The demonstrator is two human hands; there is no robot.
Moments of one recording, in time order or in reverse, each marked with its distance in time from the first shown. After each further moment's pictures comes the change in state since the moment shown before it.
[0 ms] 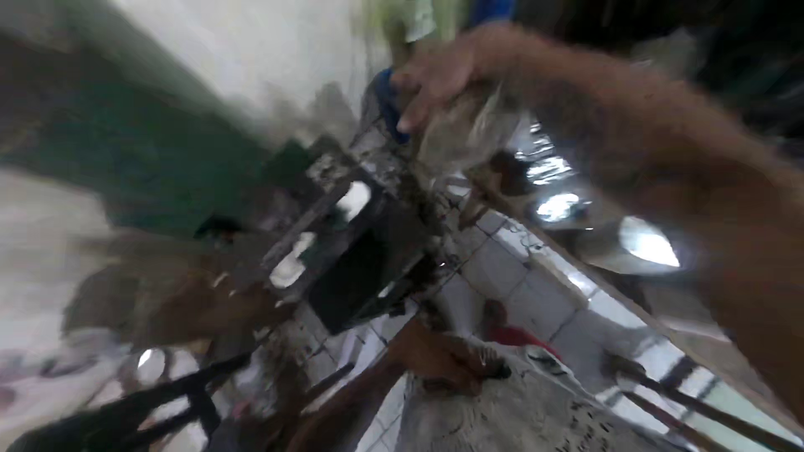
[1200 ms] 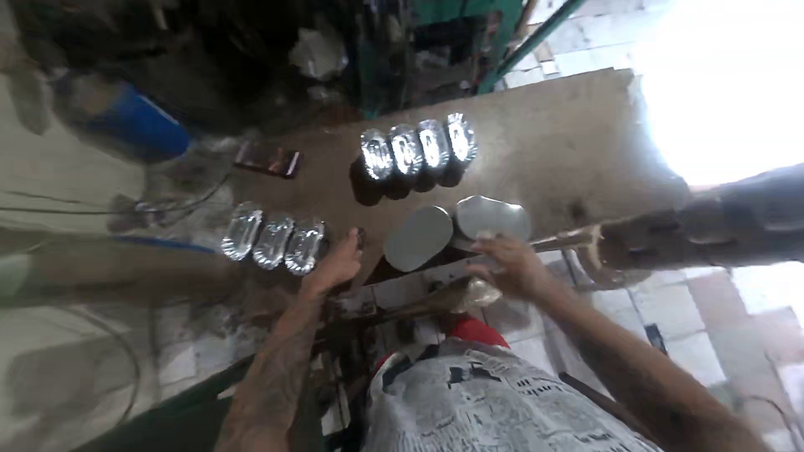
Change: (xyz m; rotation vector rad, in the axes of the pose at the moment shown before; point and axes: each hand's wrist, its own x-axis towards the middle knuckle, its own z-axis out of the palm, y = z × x) left_hand 0.377 0.119 -0.197 1.021 0.098 0.023; right_hand -0.441 0.078 0.313 0.270 0.998 0.972
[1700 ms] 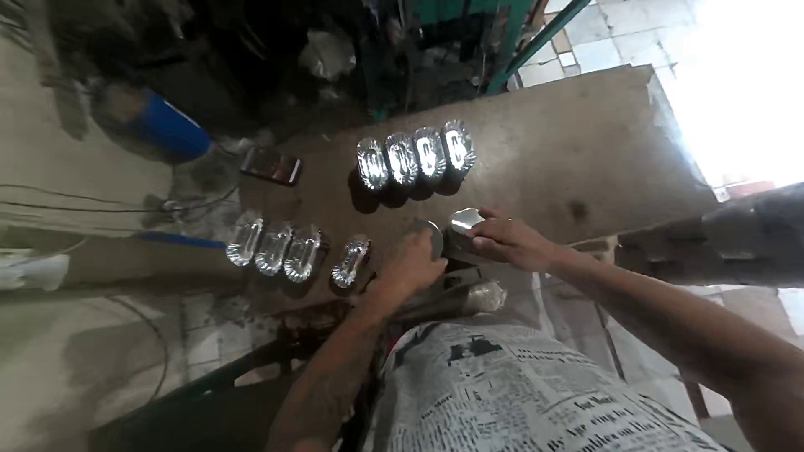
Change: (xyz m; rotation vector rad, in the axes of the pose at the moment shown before) left_hand -0.012 0.202 -0.004 0.138 -0.019 -0.054; right_hand 0.049 0.082 -0.035 0.209 -0.257 -0.167
